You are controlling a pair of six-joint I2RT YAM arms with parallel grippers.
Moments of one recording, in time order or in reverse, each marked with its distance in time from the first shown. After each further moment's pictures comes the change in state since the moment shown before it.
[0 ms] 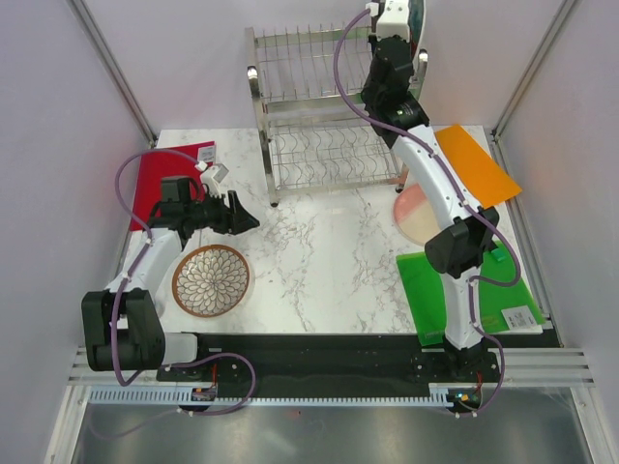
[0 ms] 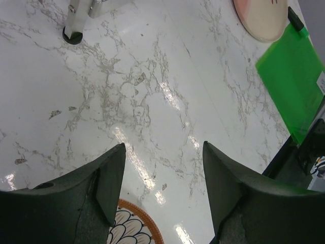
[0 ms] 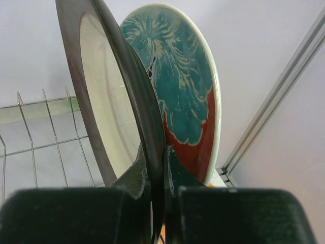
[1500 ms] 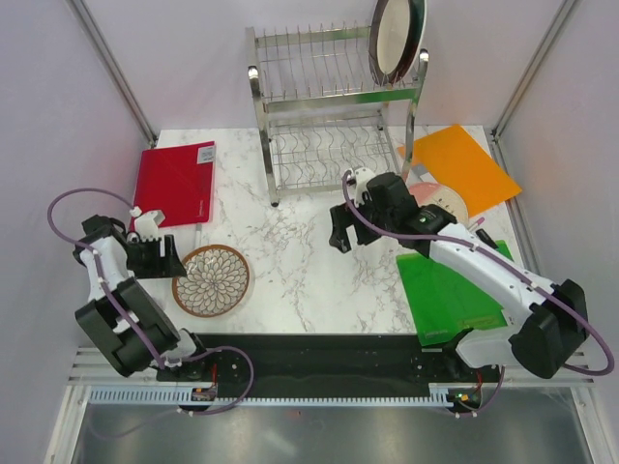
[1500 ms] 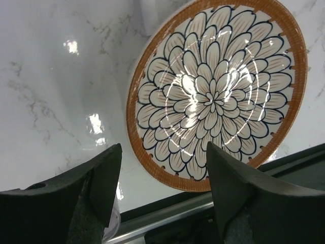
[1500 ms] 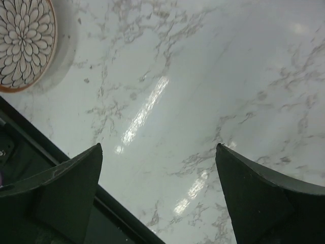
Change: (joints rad) left arm 0.623 -0.017 0.049 -0.692 -0.285 0.657; right arm 0.205 -0.812 -1.233 -0.488 -0.927 0.526
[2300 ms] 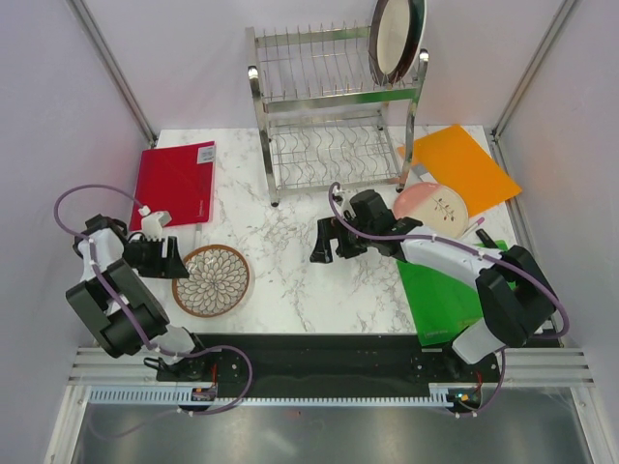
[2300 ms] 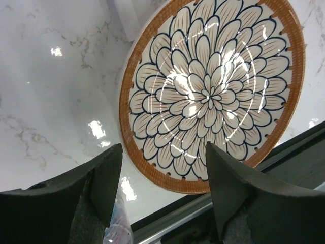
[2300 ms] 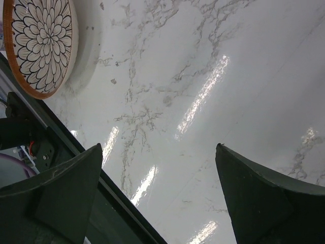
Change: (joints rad) left arm 0.004 0.177 0.052 -0.070 0.097 0.189; right arm 0.000 0.220 -0.224 0.343 -0.246 0.247
